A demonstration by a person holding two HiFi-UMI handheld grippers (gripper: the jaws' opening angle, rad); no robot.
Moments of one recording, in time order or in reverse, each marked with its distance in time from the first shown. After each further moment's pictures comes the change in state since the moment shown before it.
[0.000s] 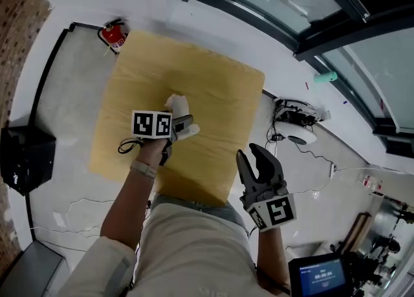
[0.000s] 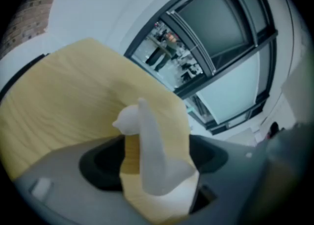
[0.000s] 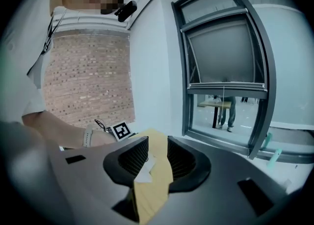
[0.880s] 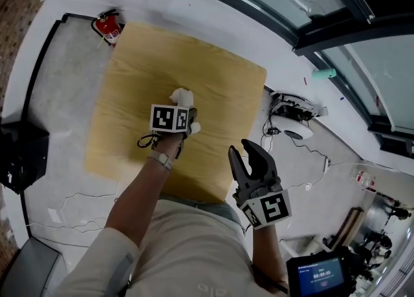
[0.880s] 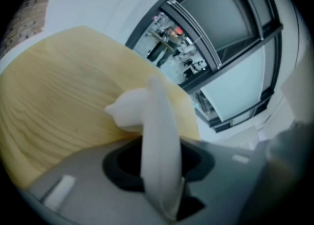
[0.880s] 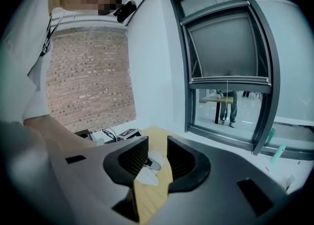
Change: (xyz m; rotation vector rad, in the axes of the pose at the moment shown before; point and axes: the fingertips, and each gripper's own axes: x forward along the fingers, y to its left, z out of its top) left arm 0.059 0.003 -0.005 0.014 0.035 0.038; right arm 0.034 0.011 -0.007 0.025 0.044 0.015
